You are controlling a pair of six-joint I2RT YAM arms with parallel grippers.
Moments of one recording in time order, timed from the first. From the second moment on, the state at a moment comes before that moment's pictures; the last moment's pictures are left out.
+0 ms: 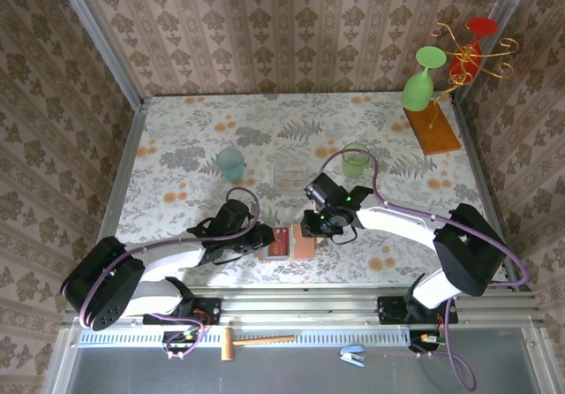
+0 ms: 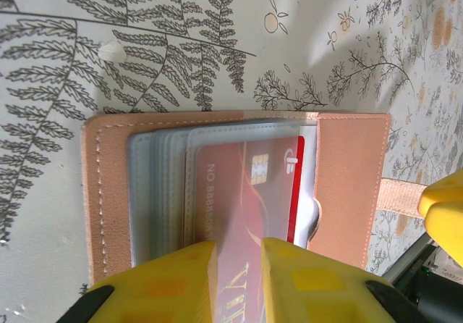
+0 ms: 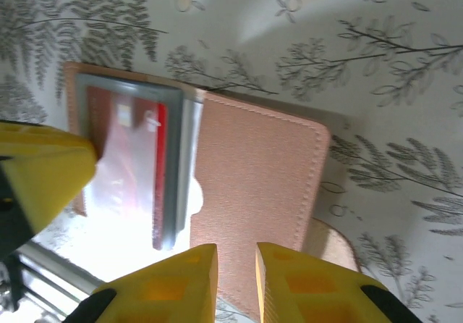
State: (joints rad) left arm -0.76 1.26 0.36 0.09 0.34 -1.01; right arm 0.77 1.52 0.92 -0.53 -0.23 0.71
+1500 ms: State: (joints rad) left arm -0.82 1.41 0.51 0.06 0.35 -1.00; right arm 0.77 1.68 0.91 -0.43 -0.29 0.68
